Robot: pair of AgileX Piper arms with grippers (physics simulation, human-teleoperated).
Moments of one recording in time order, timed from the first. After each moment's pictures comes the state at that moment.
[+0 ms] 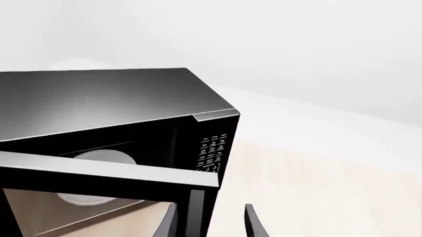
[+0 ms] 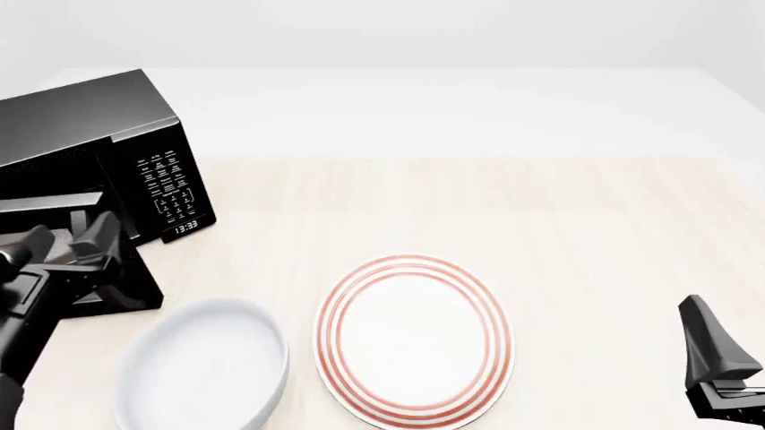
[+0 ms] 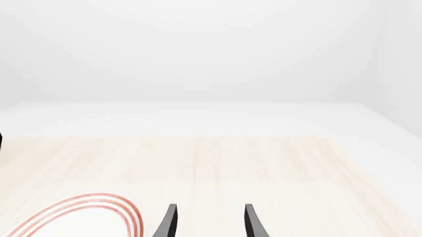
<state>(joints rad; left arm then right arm) 0.11 1.13 -0.12 -0.92 -0.17 0.00 0.01 0.00 -0.01 0.00</state>
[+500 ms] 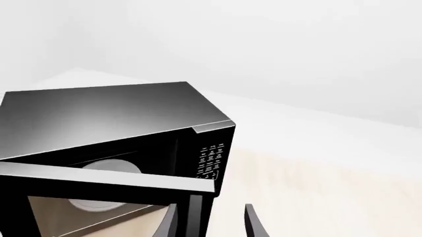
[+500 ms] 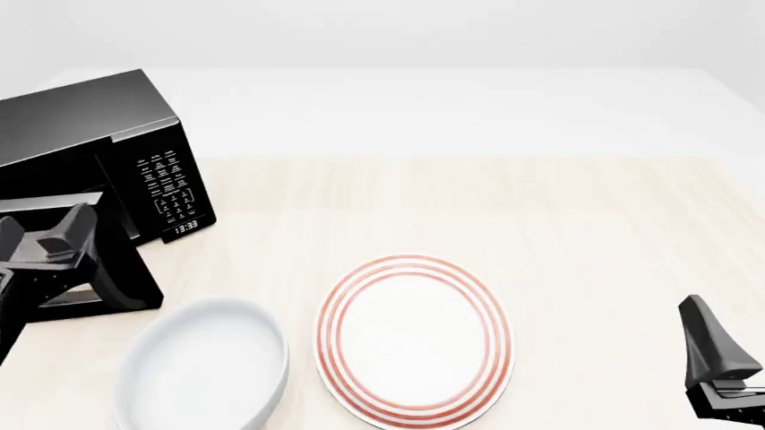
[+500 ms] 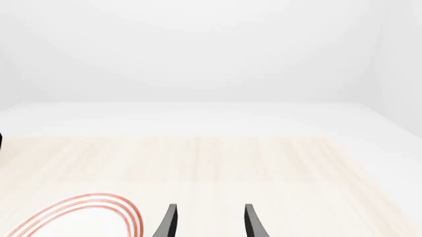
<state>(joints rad) 0.11 0.84 -0.15 -0.62 -0.15 0.00 0.01 0.00 -0.01 0.00</state>
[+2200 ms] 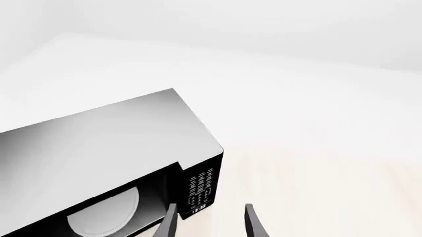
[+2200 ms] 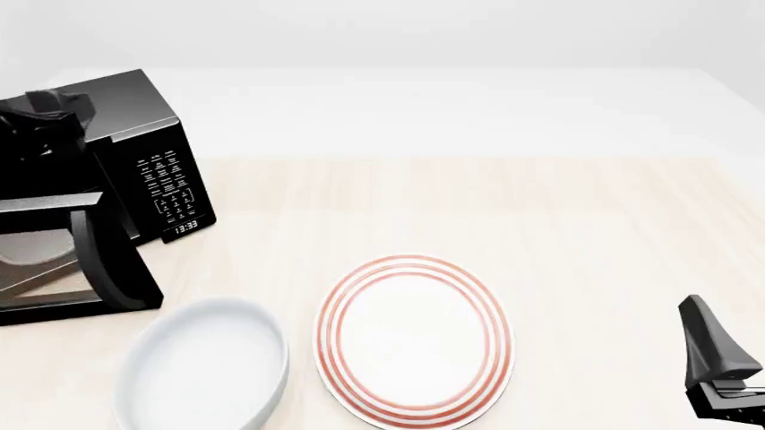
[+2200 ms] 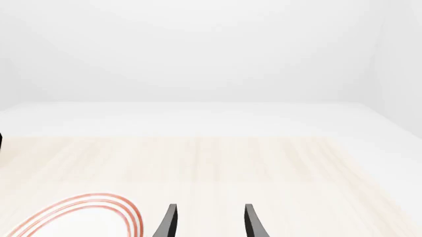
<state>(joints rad) 0.06 0.96 -0.77 0.10 -0.08 0.00 0.01 0.00 -0.01 0.00</state>
